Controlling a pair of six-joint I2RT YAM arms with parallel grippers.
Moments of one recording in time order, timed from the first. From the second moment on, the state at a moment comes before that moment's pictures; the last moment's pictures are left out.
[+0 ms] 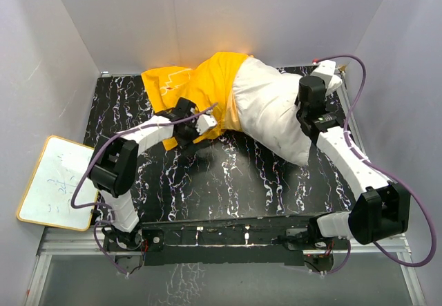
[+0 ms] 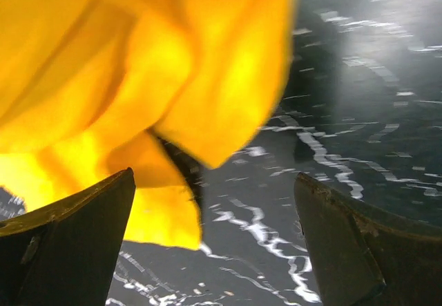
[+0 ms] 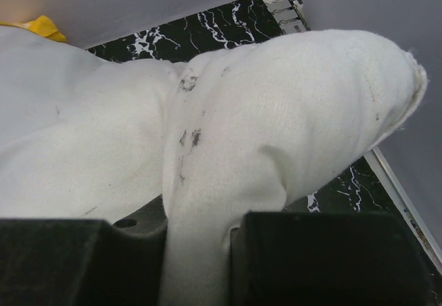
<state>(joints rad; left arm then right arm) -0.48 1.80 1.21 -0.55 0.07 0.65 0.25 1.32 1.11 -0.14 0.58 0.21</state>
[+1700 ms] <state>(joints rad) 0.31 1.71 1.27 -0.43 0.16 0.70 0.02 1.38 1.43 -0.21 0.19 0.40</state>
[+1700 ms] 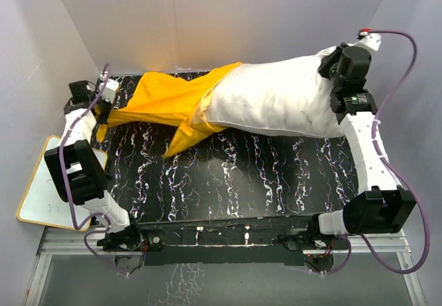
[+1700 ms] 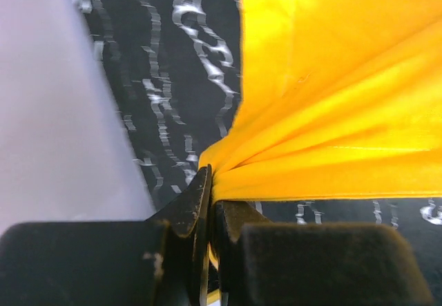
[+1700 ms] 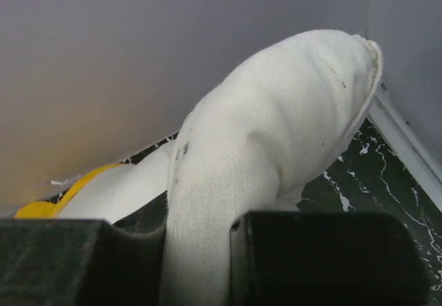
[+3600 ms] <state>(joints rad) 0.18 1.70 1.92 -0.46 0.29 0.30 -0.27 1.25 1.53 -0.13 -0.07 0.89</state>
